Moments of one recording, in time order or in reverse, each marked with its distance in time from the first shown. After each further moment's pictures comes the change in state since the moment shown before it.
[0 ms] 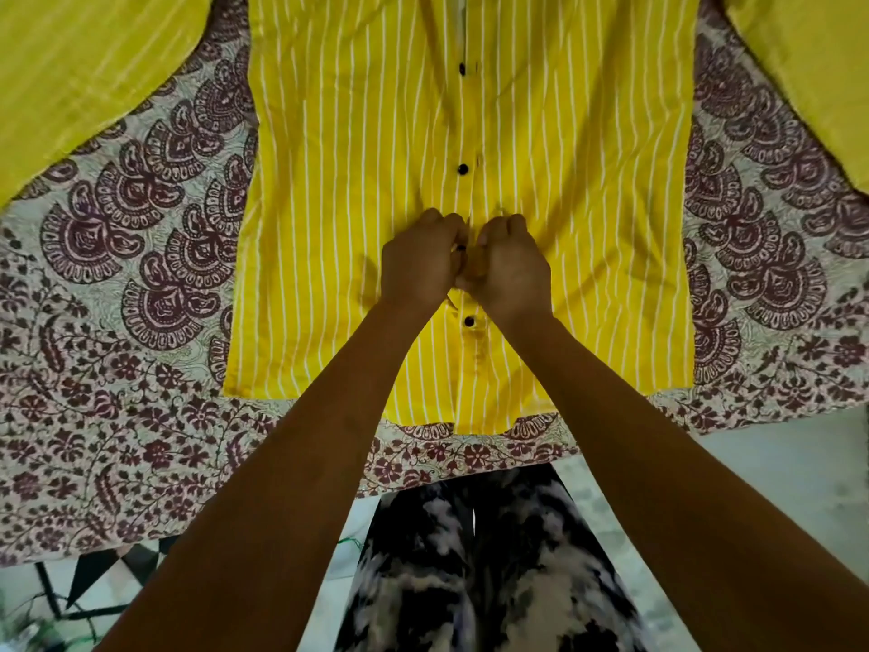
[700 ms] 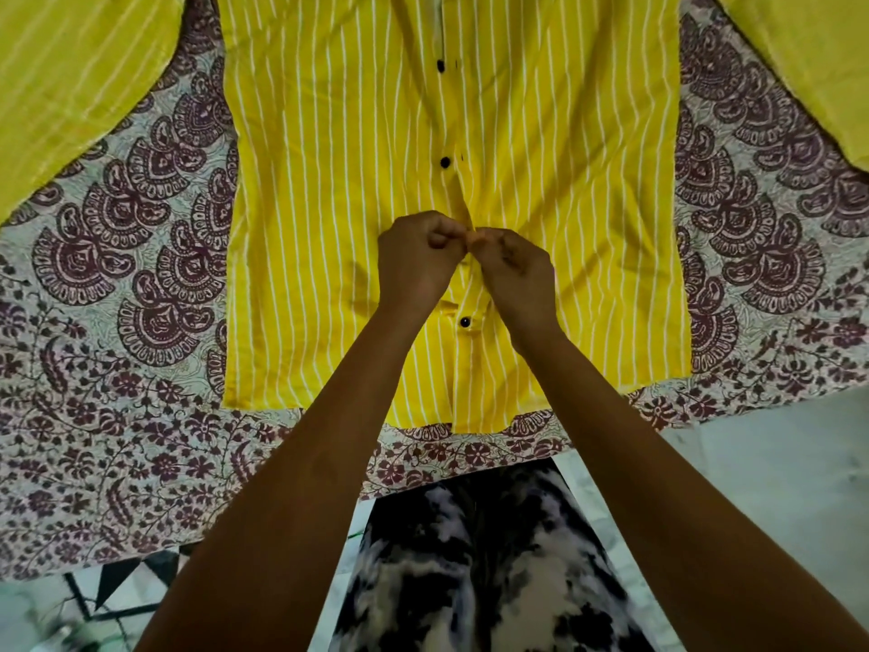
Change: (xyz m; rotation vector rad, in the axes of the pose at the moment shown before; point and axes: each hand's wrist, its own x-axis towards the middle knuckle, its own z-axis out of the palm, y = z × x) left_hand -0.005 0.023 -0.016 -0.590 0.057 -0.237; right_hand -0.018 0.001 -0.014 1.036 0.091 0.329
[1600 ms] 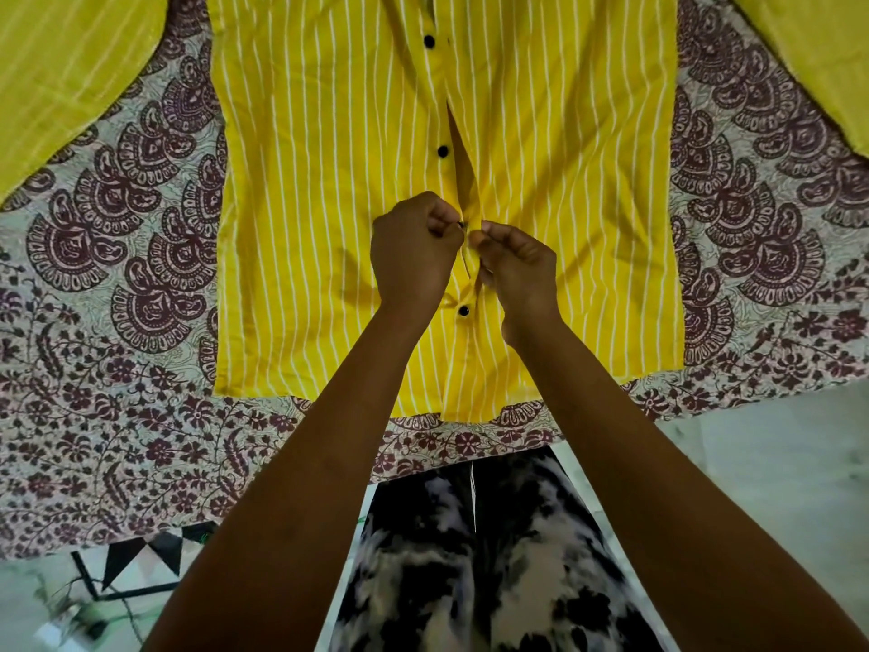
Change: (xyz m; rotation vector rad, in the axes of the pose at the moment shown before) left_hand -0.009 0.007 0.009 0.139 0.157 0.114; right_hand -0.007 -0.012 -0.009 0.334 0.014 0.244
